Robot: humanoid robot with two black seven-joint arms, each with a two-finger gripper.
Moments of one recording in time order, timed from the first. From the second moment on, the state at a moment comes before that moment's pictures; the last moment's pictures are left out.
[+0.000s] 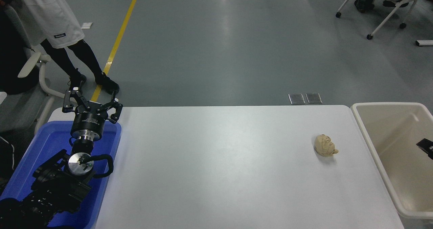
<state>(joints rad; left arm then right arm) -0.66 0.16 -0.93 -0.29 -0.24 -0.66 -0.40 1.09 -0.88 -0.84 1.02 -0.13 -0.23 0.10</state>
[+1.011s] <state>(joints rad) -0.66 0.16 -0.93 -0.29 -0.24 -0.66 -0.40 1.89 -0.57 -1.43 1.21 -0.22 0.69 0.10</state>
